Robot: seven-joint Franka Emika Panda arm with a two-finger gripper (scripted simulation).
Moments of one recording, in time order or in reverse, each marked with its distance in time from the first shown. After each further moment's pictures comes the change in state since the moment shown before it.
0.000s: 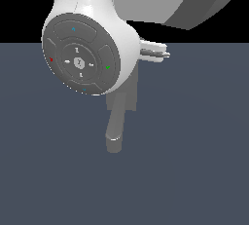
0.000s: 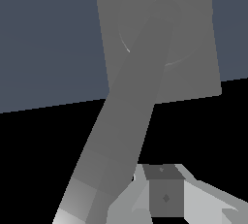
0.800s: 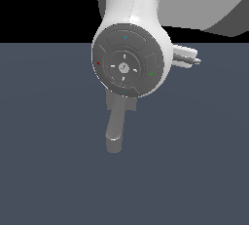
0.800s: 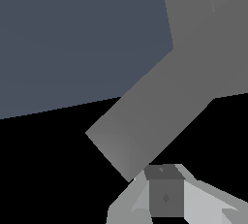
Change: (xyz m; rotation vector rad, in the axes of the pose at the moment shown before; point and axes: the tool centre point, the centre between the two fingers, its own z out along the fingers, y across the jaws) arm -0.005 -0.077 0.009 0.141 -0.023 0.049
